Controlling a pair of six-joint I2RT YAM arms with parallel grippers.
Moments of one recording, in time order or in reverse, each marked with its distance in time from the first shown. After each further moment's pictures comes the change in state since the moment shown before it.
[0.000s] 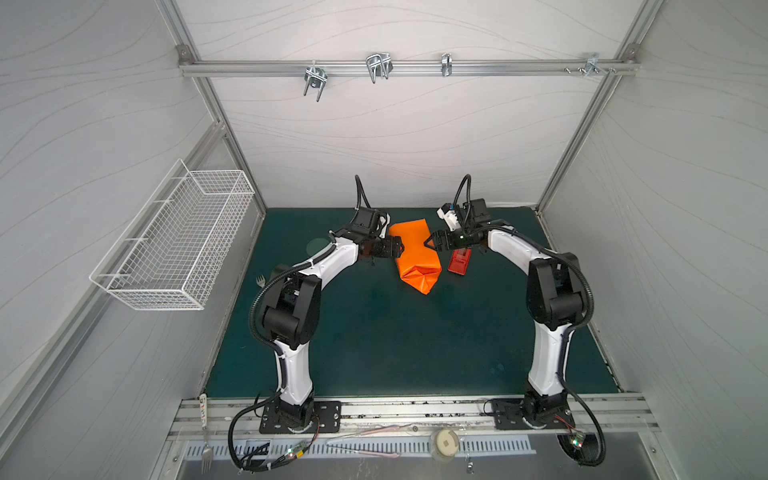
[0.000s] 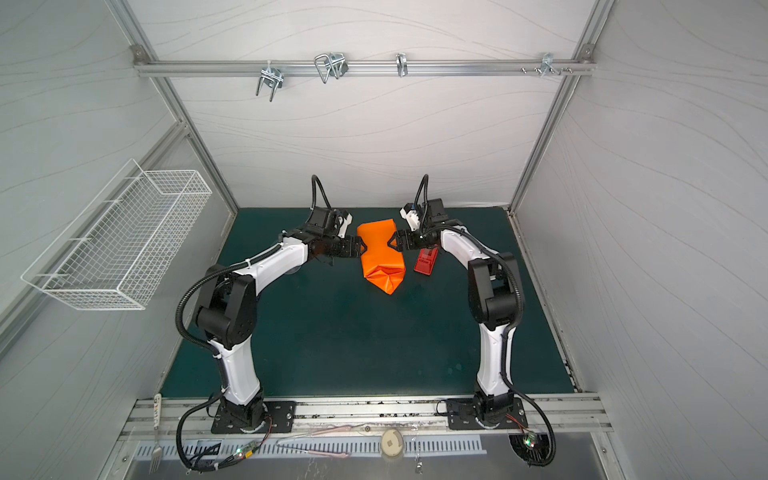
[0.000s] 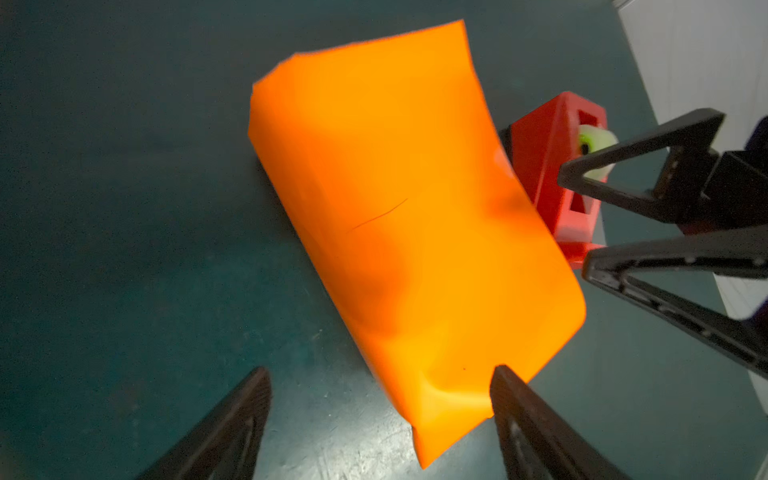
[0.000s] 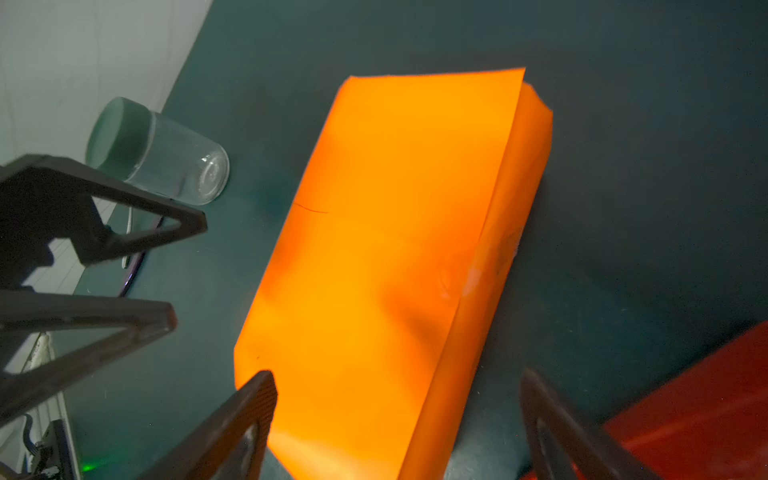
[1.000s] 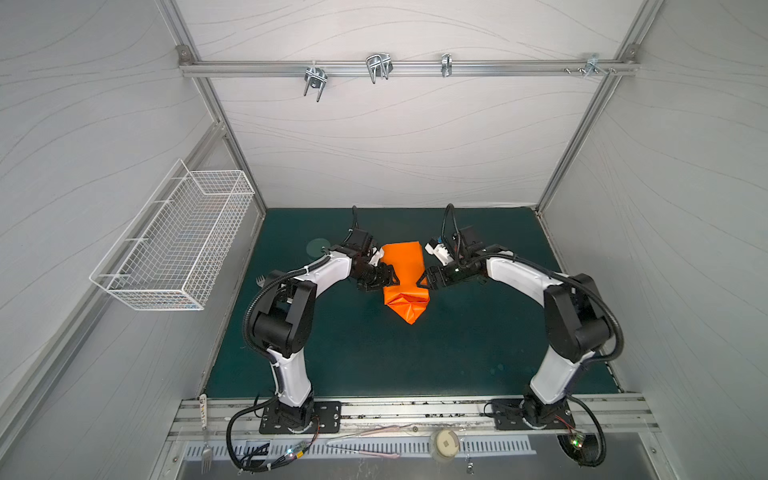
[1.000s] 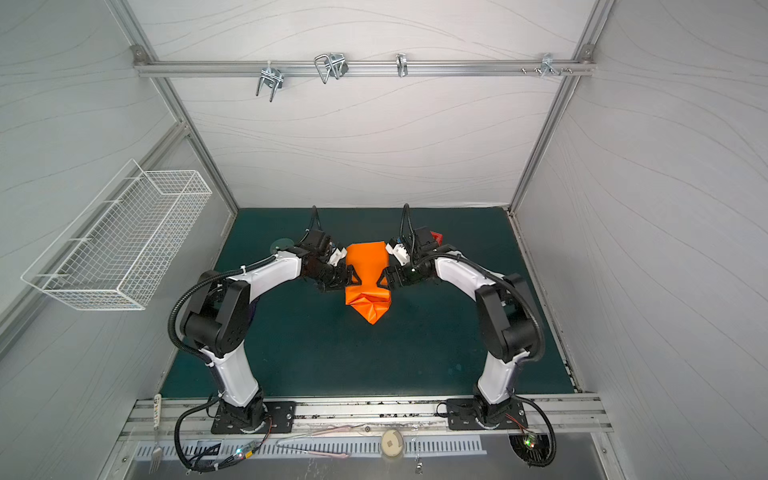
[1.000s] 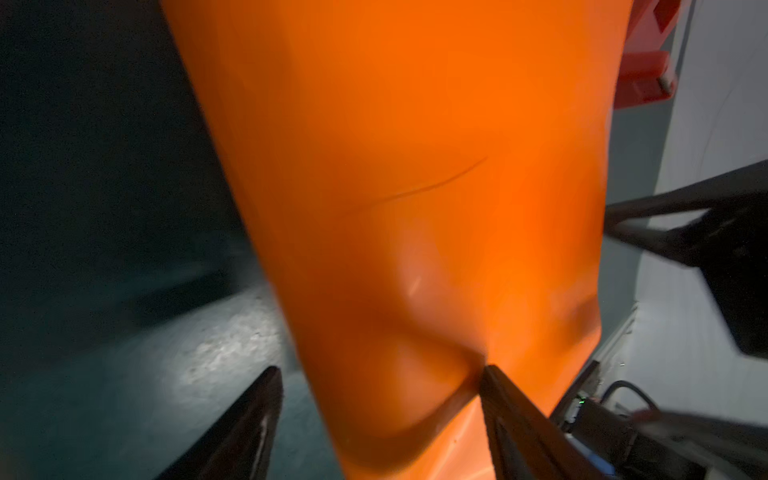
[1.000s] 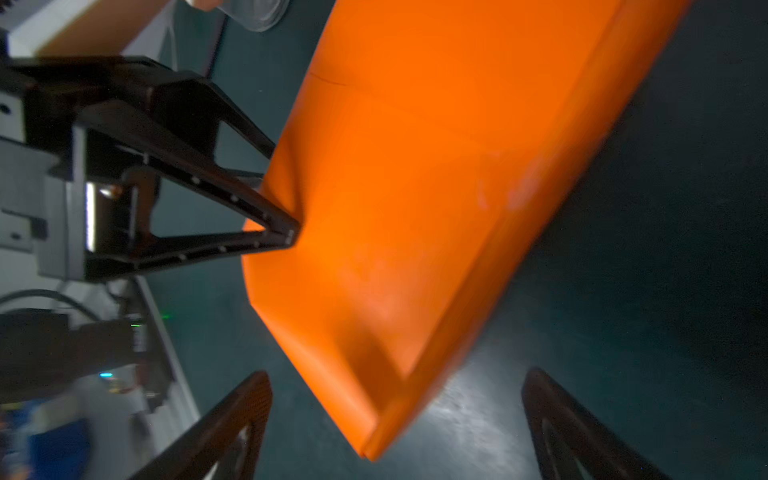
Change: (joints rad) left arm 0.034 -0.146 -0.280 -0.145 0.210 -0.029; right arm 0.122 -0.362 -0.438 -0.025 0.039 -0.090
